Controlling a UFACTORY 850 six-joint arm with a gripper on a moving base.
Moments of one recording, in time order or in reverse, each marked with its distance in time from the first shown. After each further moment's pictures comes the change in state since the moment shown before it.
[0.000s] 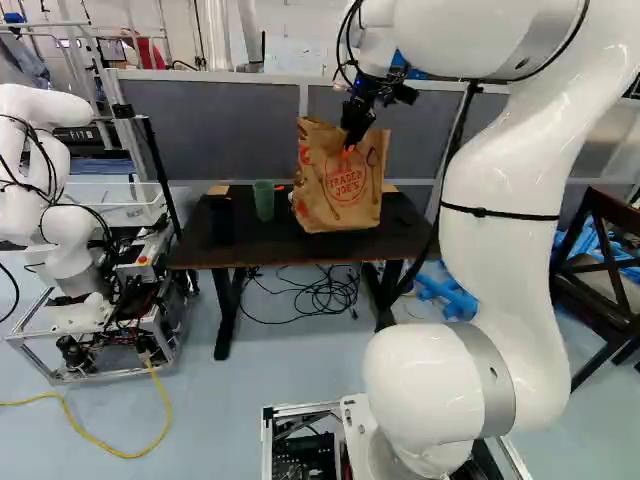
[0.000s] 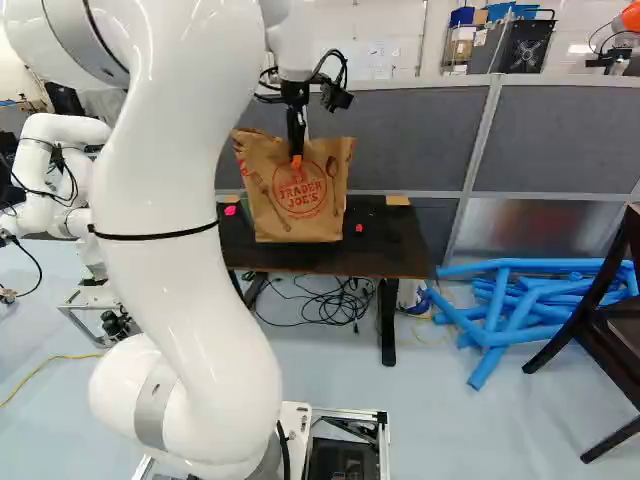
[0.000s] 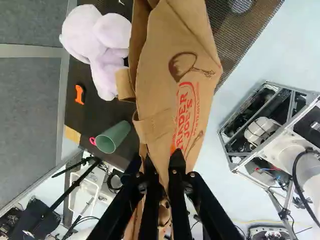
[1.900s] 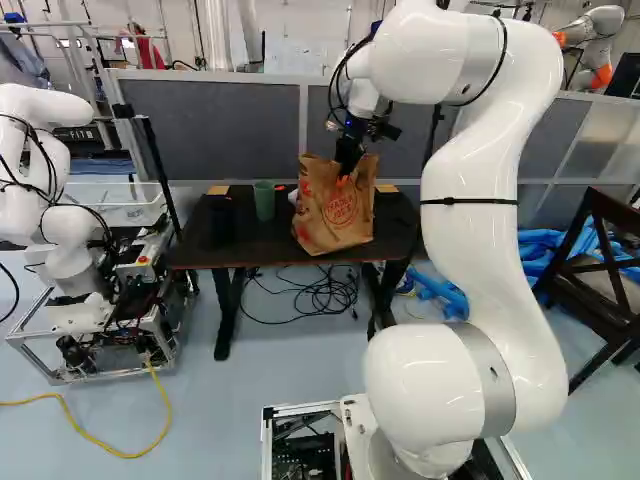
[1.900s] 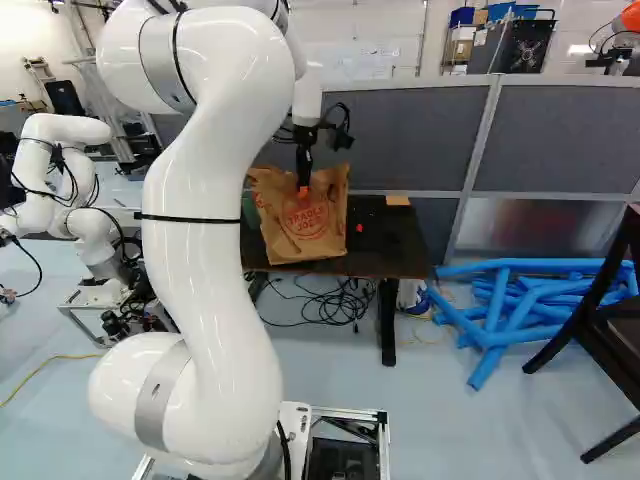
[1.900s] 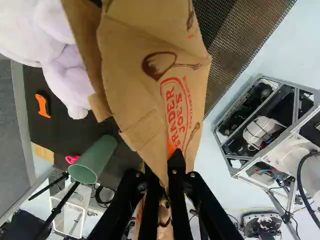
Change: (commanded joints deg) arm 0.3 -11.7 -0.7 0.0 3.2 0.0
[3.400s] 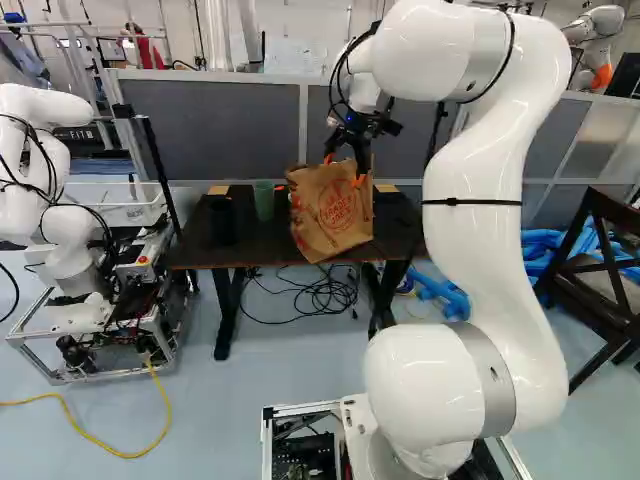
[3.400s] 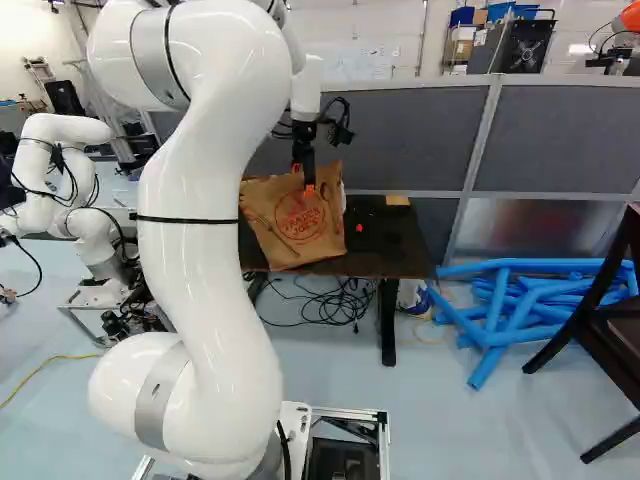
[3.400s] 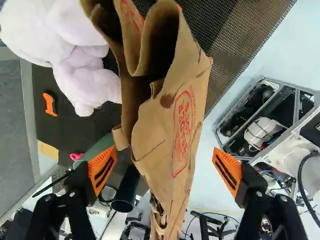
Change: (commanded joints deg) arm 0.0 2.4 0.2 0.0 0.0 0.0
